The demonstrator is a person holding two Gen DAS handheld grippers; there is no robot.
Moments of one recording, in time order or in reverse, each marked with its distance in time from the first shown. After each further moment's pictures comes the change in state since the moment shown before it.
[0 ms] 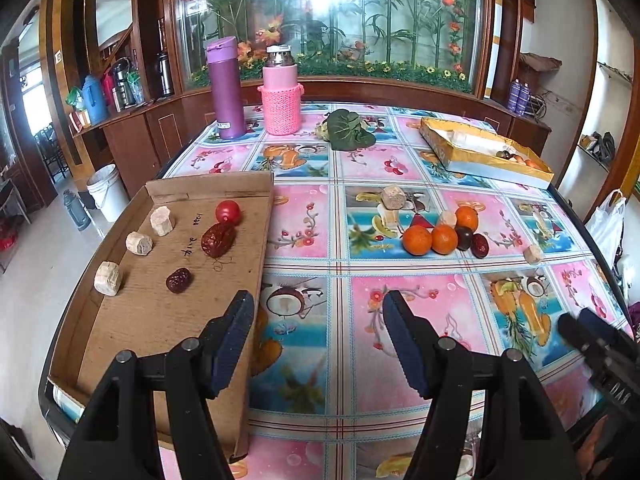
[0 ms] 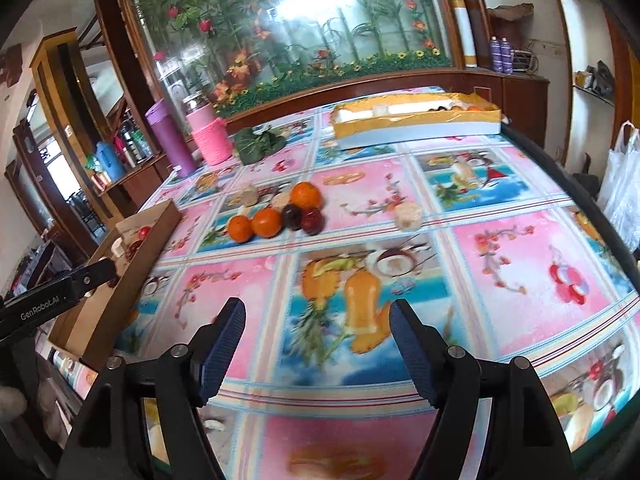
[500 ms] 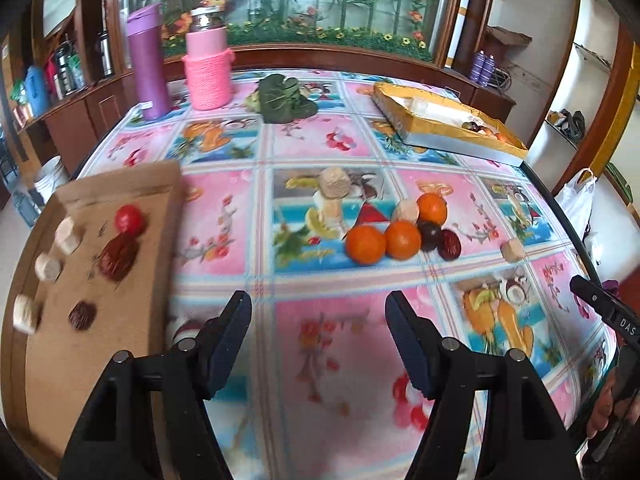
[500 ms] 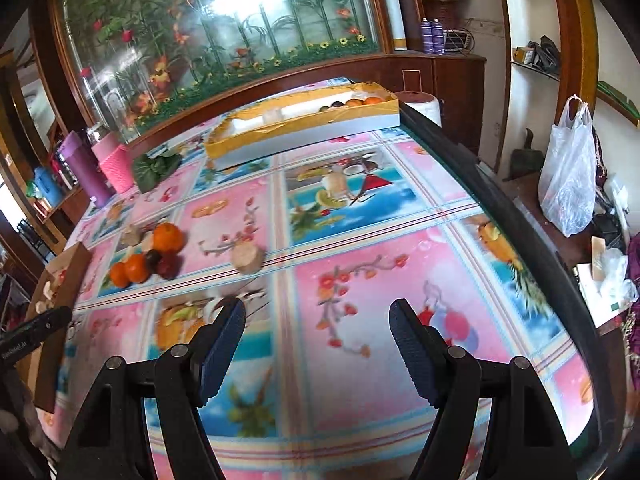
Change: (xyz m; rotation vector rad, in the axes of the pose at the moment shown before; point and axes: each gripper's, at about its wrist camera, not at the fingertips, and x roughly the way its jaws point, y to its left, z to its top) left arm 0.071 -0.038 0.030 0.056 0.125 -0.182; right arm 0.011 -0.102 0.043 0.105 0.060 -0.194
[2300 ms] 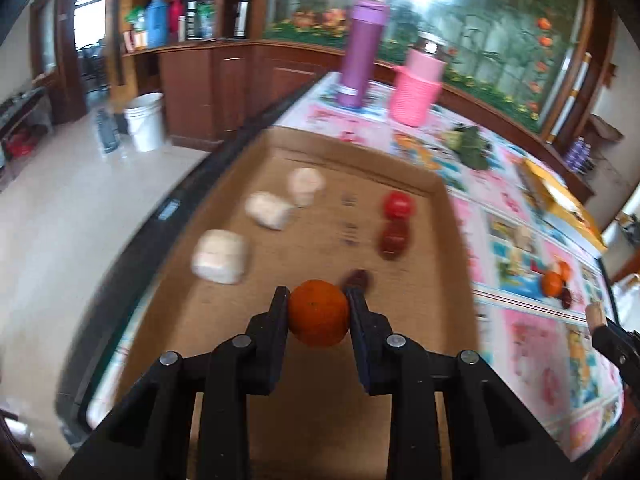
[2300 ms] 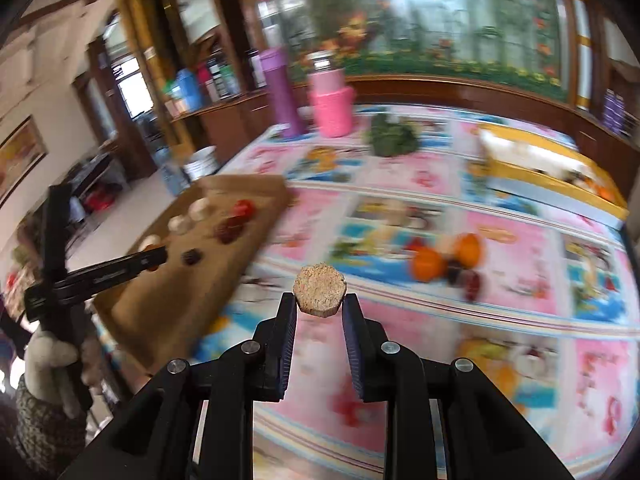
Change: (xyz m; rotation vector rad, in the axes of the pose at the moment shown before) left arm -0.070 0.203 -0.053 -0.356 -0.058 0.226; right arm -0.016 0.248 -0.021 -0.456 0.085 0.435
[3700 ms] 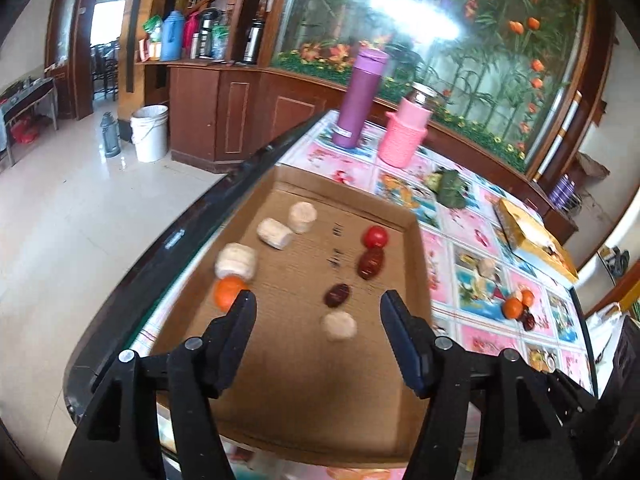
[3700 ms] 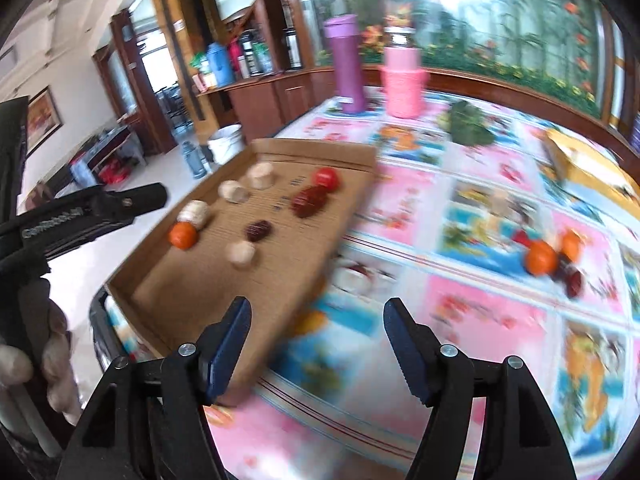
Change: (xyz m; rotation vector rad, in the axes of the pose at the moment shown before) left arm -0.058 -0.008 -0.010 -0.051 -0.109 -0.087; right arm 0.049 0.069 -0.024 -0.046 0.028 -0.004
